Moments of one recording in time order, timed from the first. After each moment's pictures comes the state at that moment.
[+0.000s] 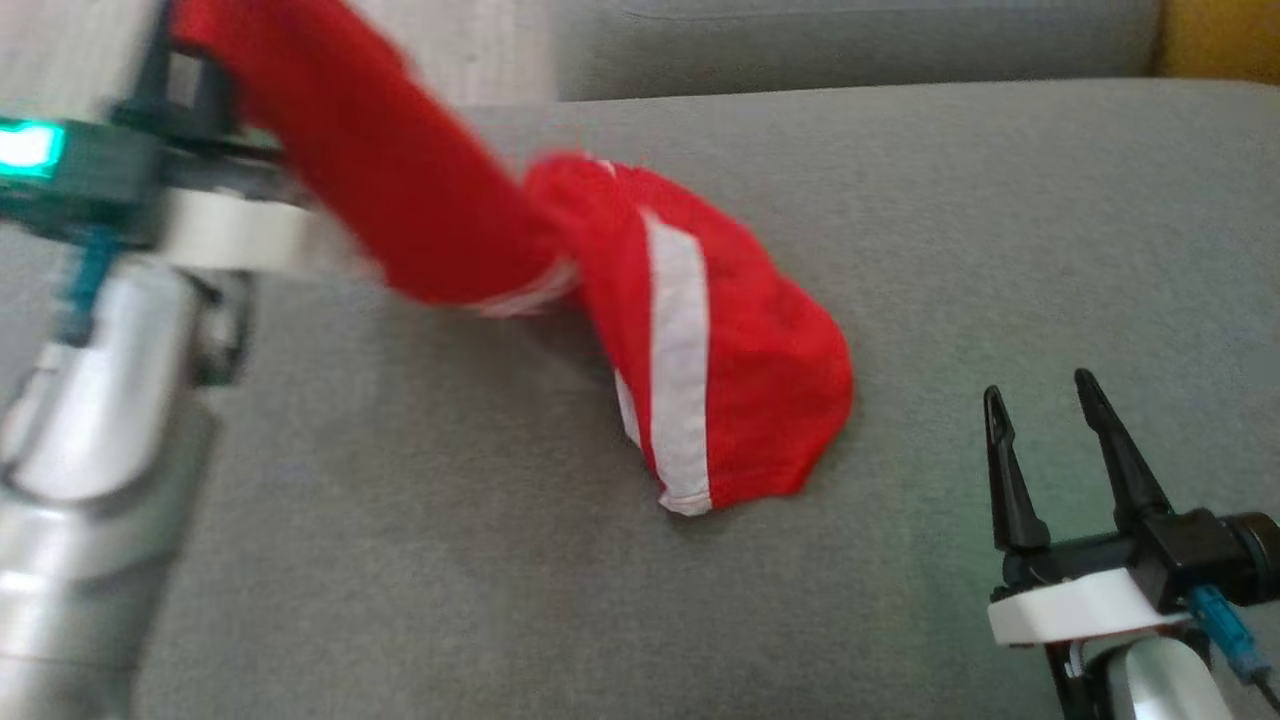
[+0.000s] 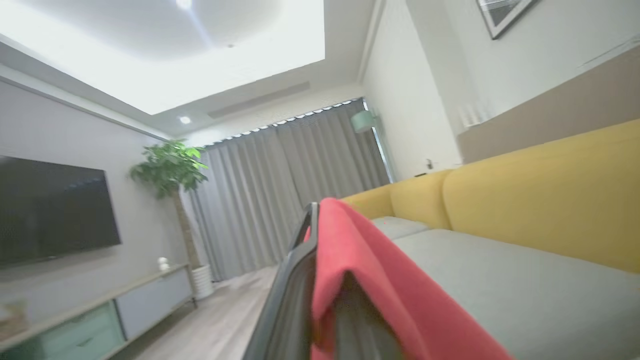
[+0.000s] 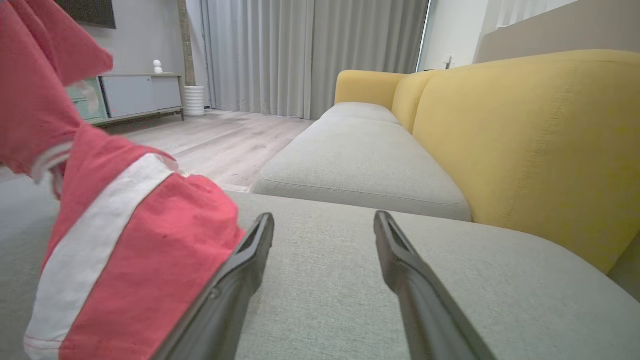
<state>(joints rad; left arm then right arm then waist) -0.75 0.32 -0.37 0.35 -0.21 0.15 -0.26 0.02 -0.05 -0.01 0.08 -0.06 0.13 -0.26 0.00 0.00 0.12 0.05</state>
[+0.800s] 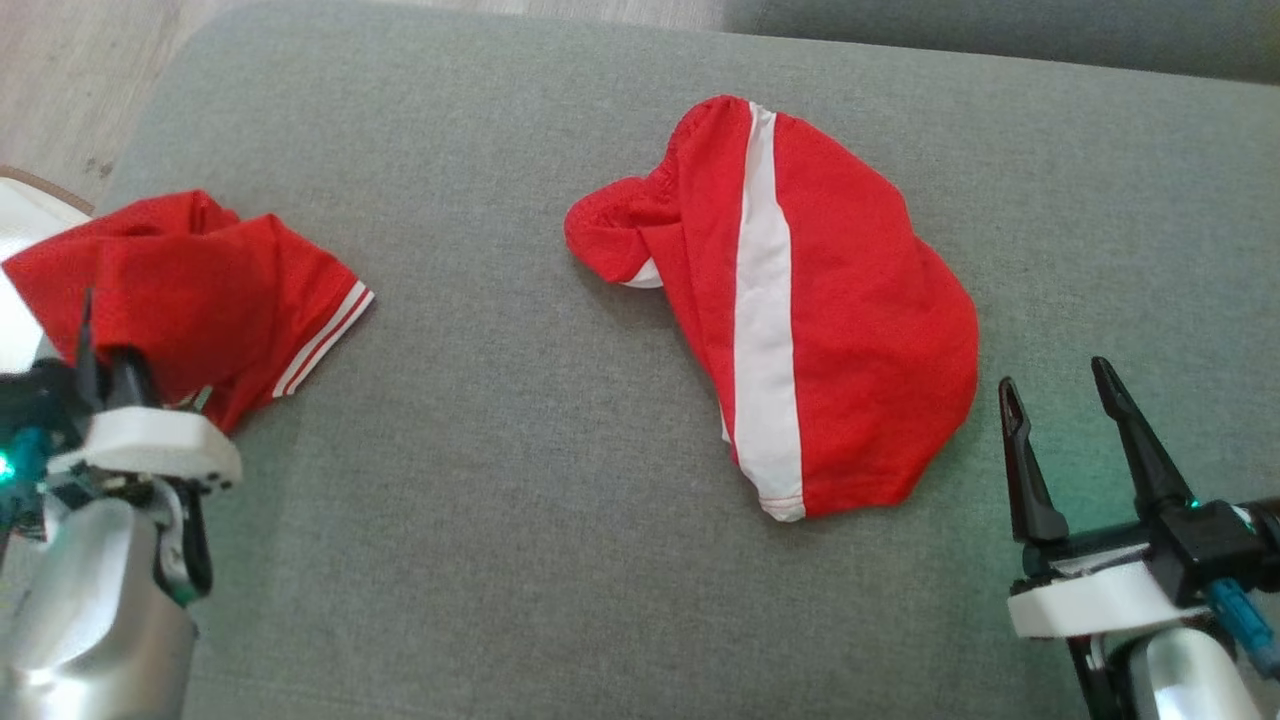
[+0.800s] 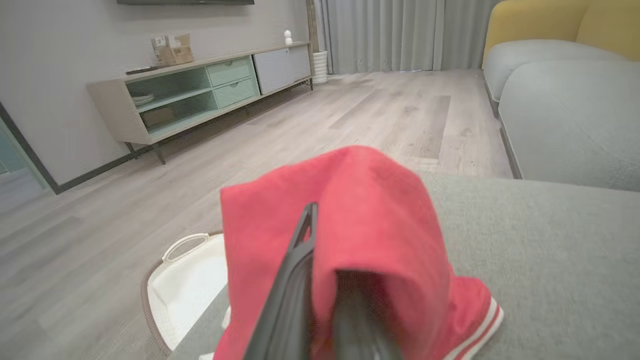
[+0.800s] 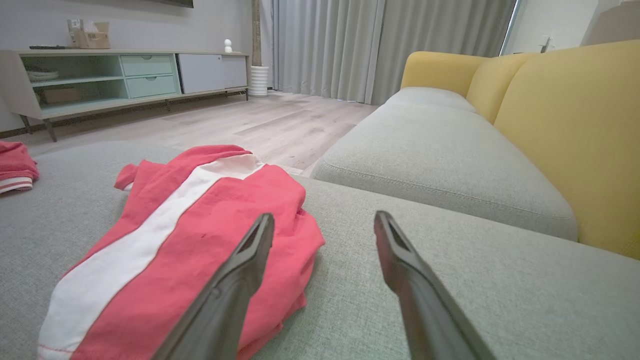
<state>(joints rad) -0.46 0.34 -0.17 0.64 -0.43 0.15 -0.24 0.02 -0.09 0.00 0.07 -0.06 0.13 -0.26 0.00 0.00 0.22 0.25</state>
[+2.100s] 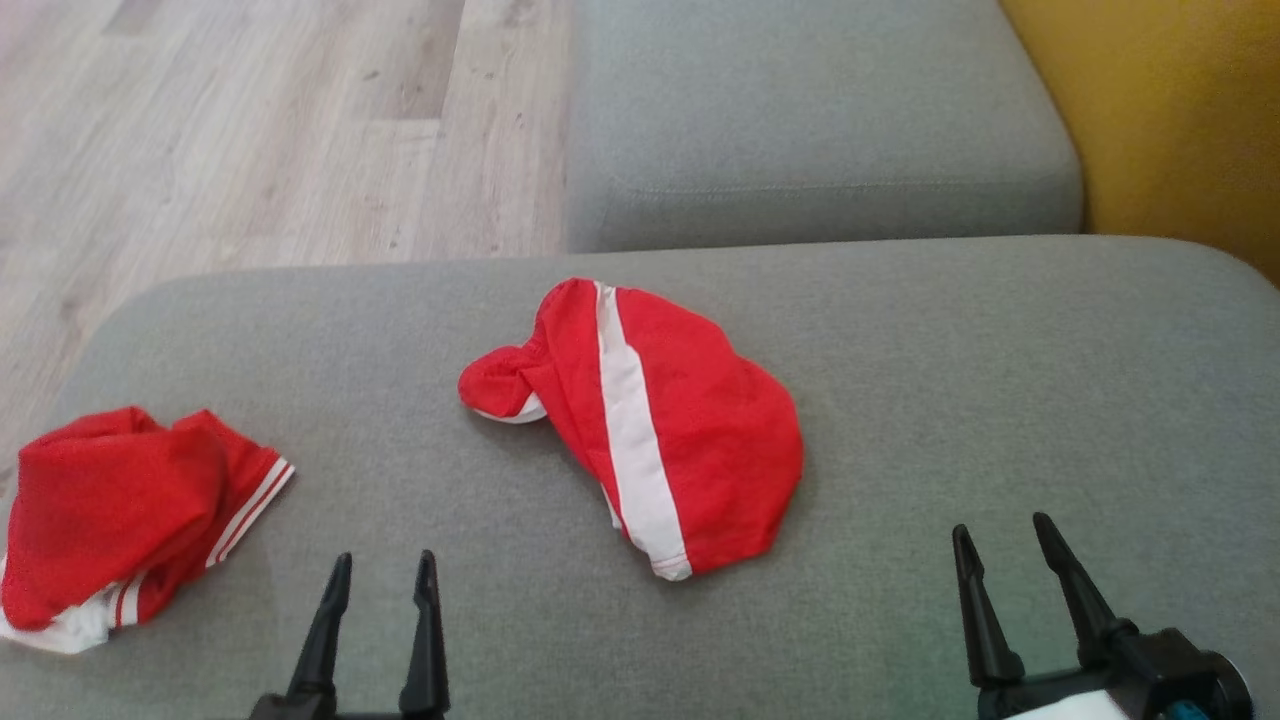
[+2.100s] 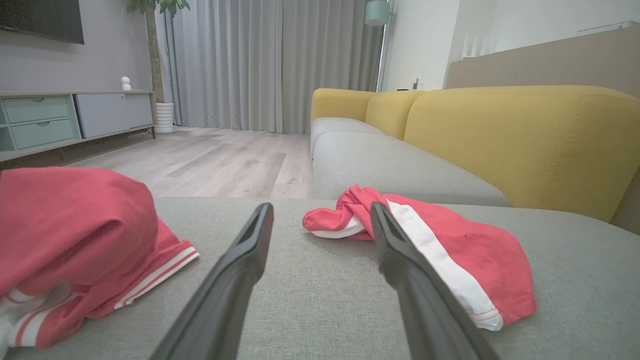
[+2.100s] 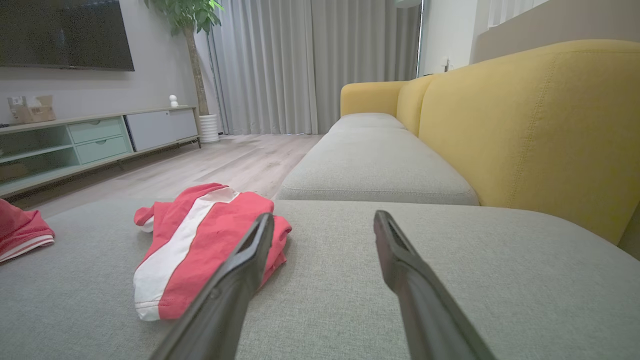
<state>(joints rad) 0.20 0.07 -0.21 0.09 -0.18 0.06 -0.25 0.22 -0.04 0.05 0.09 0.06 0.13 -0.26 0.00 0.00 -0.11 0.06</state>
